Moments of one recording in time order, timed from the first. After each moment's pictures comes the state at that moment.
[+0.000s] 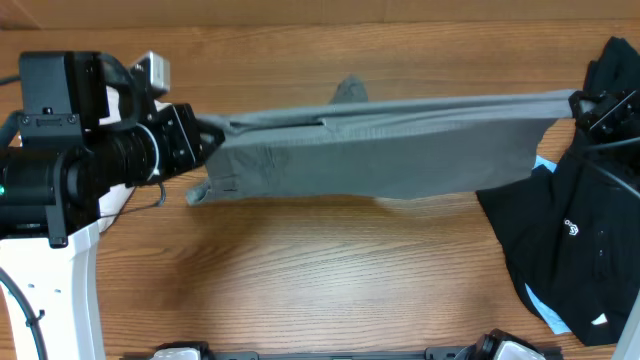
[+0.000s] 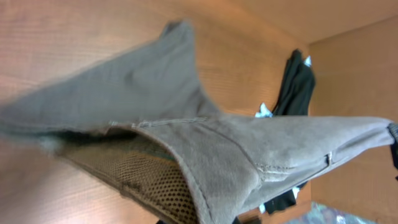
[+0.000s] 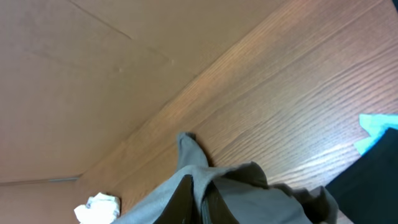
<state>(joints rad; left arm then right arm) 0.03 1.38 1.93 -1.44 0.54 -0.41 -0.44 1.26 1.58 -0.99 -0.53 0.45</state>
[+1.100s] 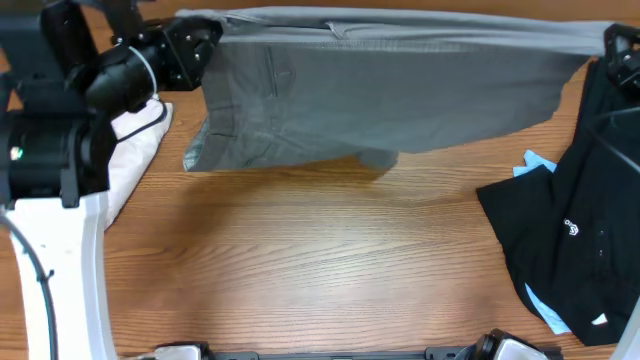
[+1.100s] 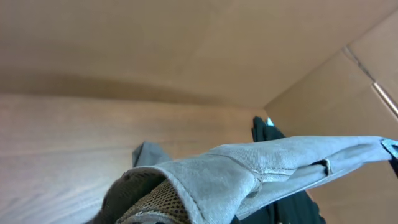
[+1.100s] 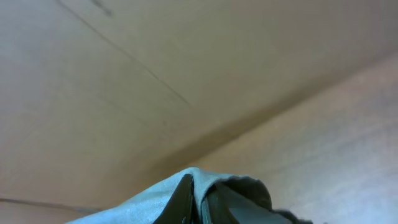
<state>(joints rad) 0.03 1.47 1.93 -0.90 0.61 -0.38 -0.44 1.33 1.67 -0.72 -0.57 0.53</state>
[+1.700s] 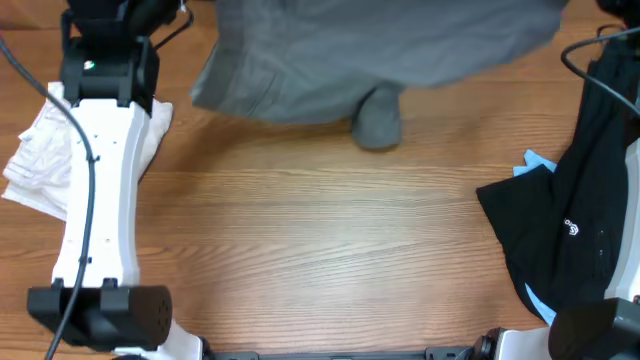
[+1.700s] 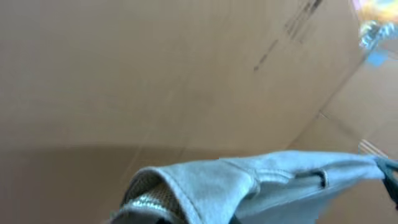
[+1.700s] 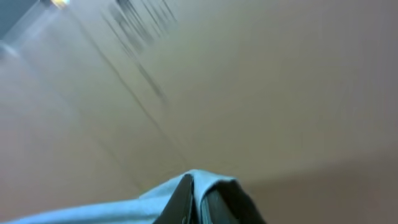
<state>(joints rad) -0.01 1.76 1.92 -0.09 0.59 -0.54 -0.35 1.59 1.66 0.10 -0.53 0.63</state>
